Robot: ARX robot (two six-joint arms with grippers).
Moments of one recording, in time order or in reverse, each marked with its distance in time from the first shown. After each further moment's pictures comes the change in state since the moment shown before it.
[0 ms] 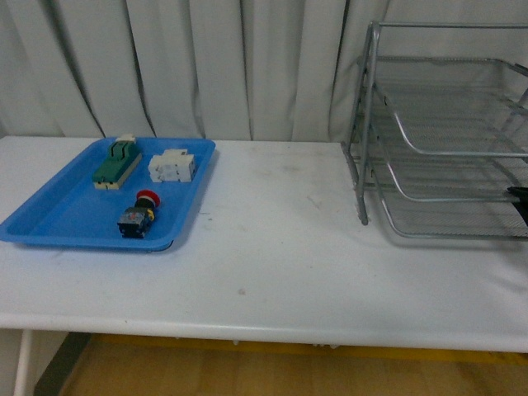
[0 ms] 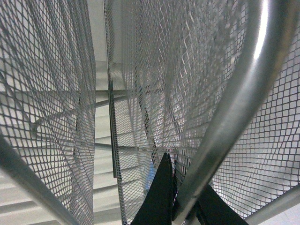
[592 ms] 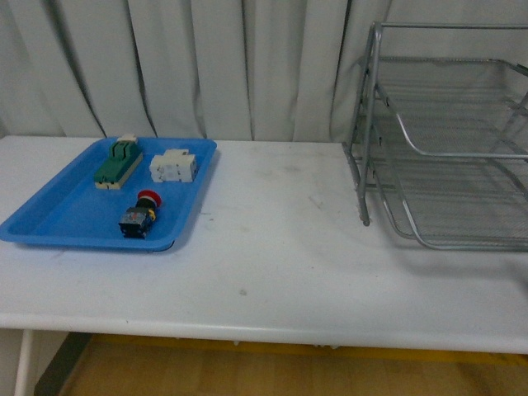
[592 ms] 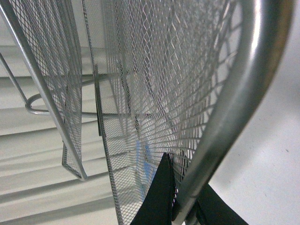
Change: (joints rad) left arm 0.000 0.000 0.000 0.000 0.000 0.000; right arm -0.063 -0.081 -0.337 0.141 -0.028 -0.026
